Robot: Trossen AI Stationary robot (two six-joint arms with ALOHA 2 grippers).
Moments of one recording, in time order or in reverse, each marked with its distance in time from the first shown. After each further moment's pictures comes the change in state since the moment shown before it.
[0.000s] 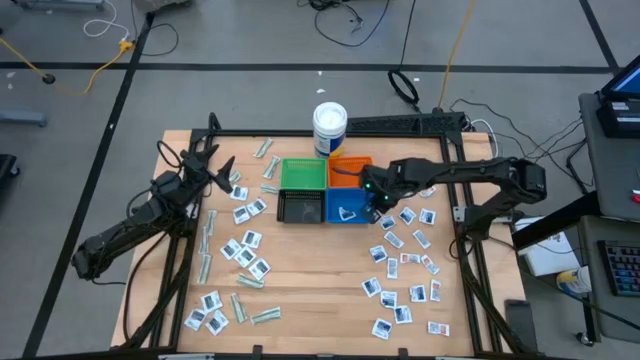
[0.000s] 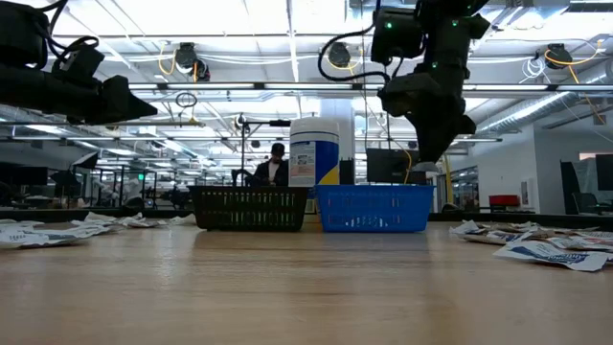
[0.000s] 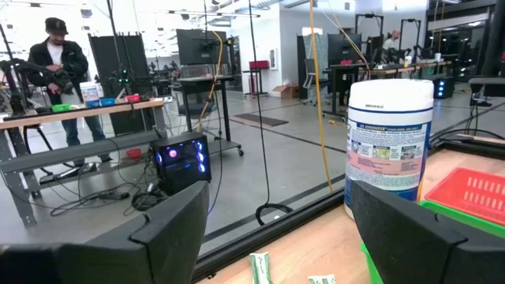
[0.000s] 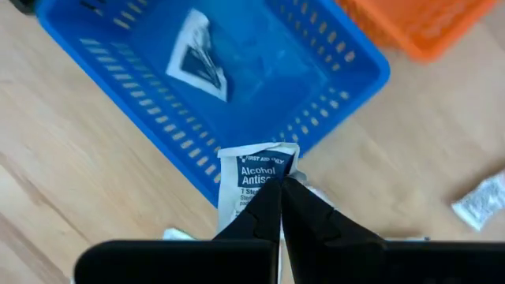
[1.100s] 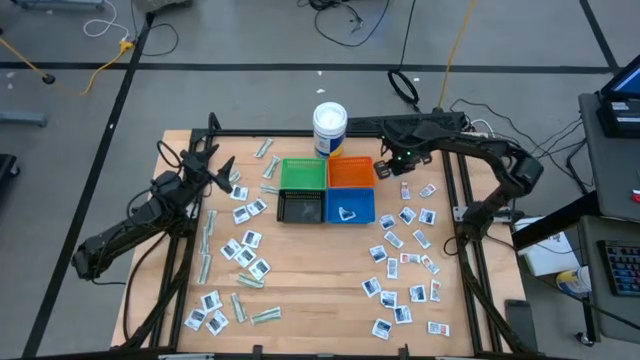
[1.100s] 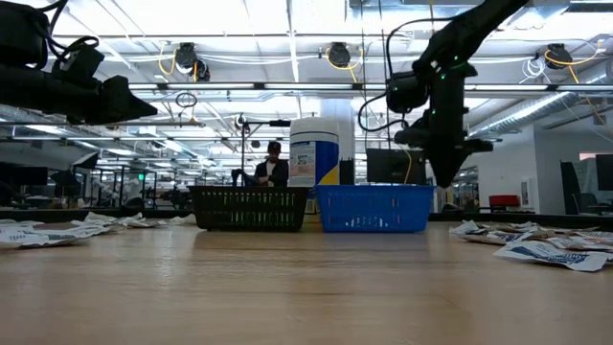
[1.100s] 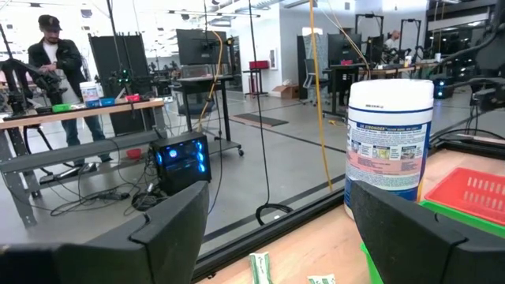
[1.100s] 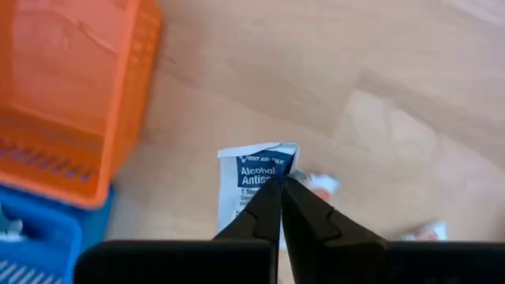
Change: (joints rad) left arm 0.000 0.000 0.000 0.000 0.000 0.000; right arm -0.473 0.049 -0.006 -0.098 0.031 -0.052
